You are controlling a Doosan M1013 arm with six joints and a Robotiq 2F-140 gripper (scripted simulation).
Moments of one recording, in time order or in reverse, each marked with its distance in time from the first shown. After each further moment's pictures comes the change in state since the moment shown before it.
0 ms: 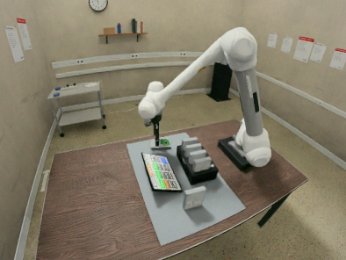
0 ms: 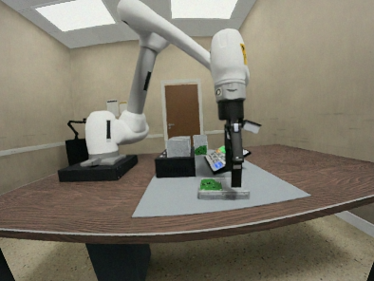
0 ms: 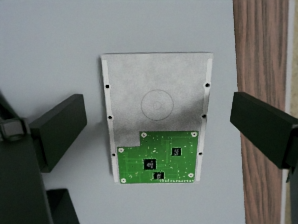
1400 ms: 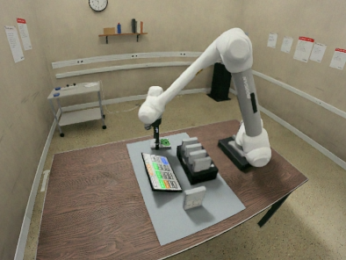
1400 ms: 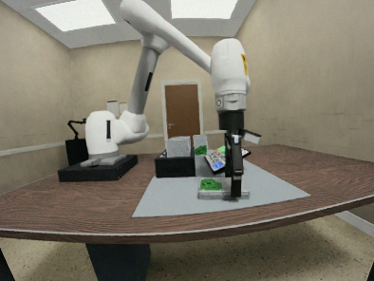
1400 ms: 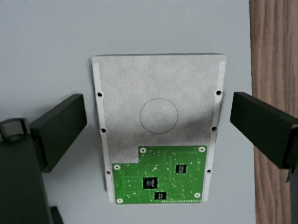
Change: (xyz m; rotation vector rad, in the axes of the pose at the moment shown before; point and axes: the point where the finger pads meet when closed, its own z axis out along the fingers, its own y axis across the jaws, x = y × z) arm 0.000 0.000 0.030 0.000 0.000 0.000
